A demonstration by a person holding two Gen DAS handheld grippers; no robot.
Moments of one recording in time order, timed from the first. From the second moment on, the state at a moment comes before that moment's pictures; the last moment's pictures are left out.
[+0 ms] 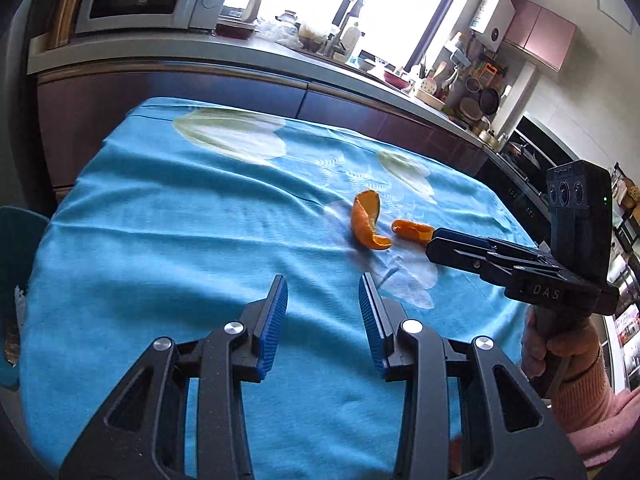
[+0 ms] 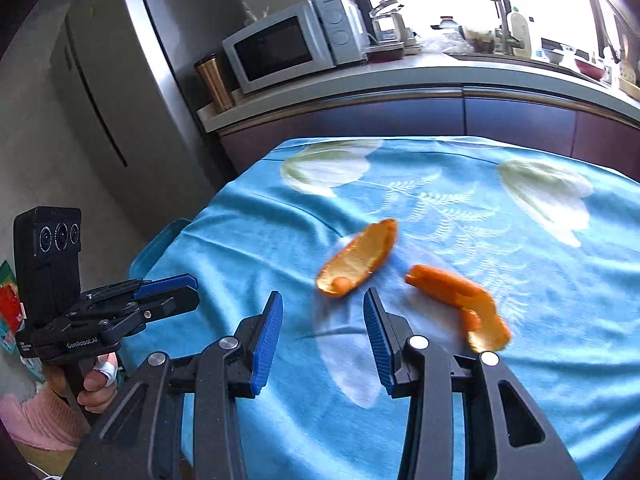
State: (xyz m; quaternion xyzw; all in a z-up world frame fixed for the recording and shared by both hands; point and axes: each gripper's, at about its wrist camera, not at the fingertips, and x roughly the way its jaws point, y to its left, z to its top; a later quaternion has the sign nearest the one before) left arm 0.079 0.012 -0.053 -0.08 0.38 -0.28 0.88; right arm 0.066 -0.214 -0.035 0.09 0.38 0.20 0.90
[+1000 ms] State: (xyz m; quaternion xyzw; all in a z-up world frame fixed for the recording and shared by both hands) left arm 0.117 -0.073 -0.066 -0.02 0.41 -0.28 0.87; right arm 0.065 -0.299 -0.063 0.14 0.39 0.11 0.90
